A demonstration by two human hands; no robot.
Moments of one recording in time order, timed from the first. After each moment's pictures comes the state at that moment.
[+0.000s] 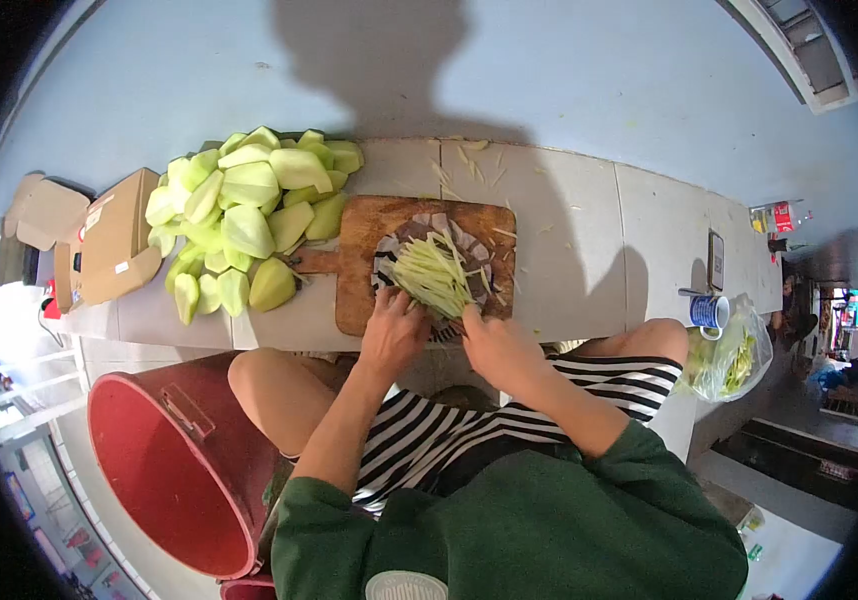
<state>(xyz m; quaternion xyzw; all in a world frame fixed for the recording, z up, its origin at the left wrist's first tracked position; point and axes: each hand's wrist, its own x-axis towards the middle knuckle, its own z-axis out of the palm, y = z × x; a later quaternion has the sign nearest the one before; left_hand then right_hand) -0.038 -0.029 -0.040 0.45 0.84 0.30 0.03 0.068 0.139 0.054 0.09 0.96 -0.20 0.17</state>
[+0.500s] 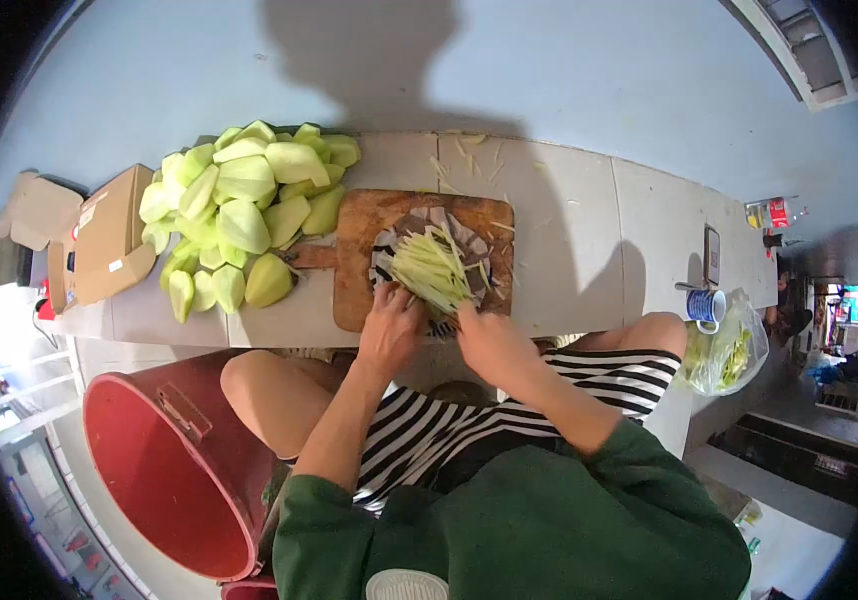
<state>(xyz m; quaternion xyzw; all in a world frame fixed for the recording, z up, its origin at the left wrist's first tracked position) -0.037 -0.032 -0.043 0.47 0.84 0.29 0.01 0.063 0.132 0.033 0.10 0.95 -0.21 0.19</state>
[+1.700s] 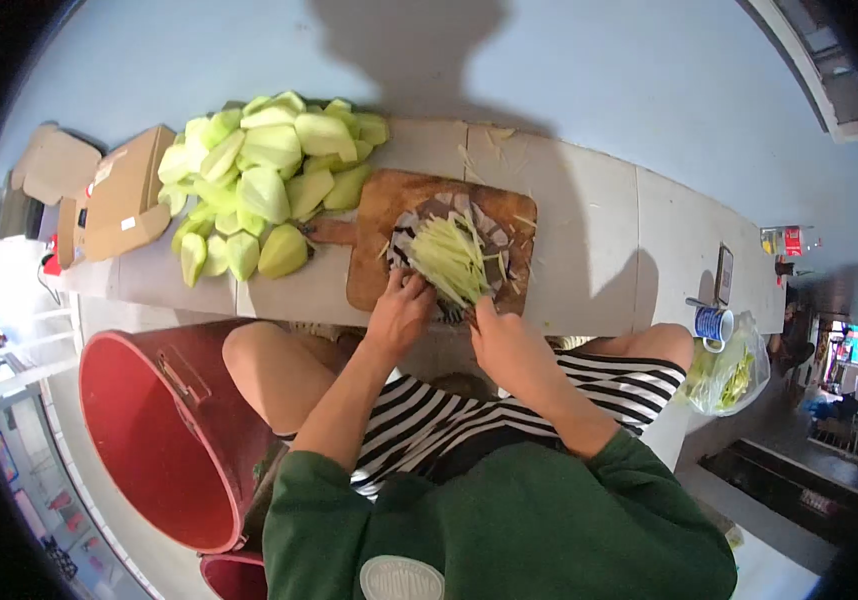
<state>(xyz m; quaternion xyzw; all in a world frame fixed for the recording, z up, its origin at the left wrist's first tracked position) -0.040 -0.039 -0.056 0.48 0.83 0.28 0.00 0.064 0.122 0.068 0.11 0.95 -0.23 0.17</state>
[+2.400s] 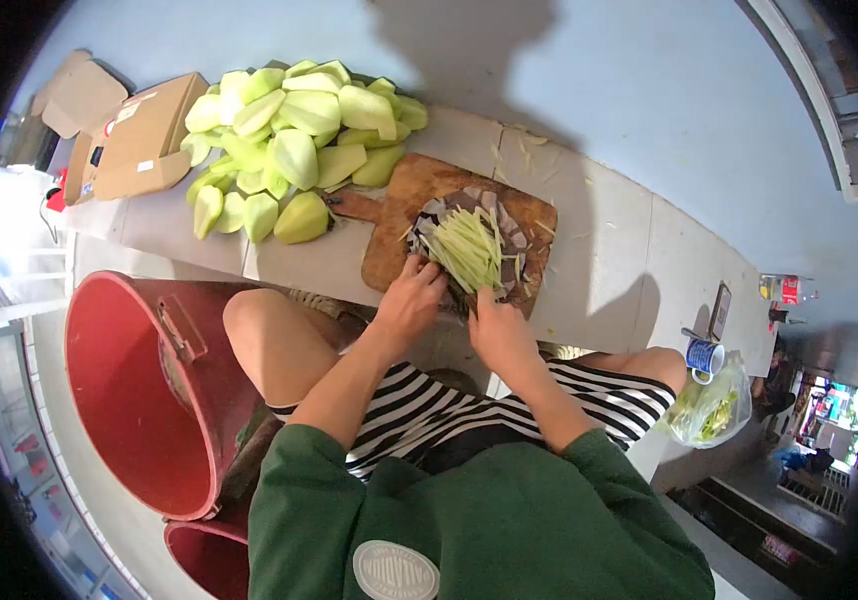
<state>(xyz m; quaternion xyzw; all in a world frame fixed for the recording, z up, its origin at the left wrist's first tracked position) -0.027 -0.045 -0.063 0.44 0.86 0.26 0.00 0.066 0.108 0.033 0.10 0.96 -0.21 0.15</state>
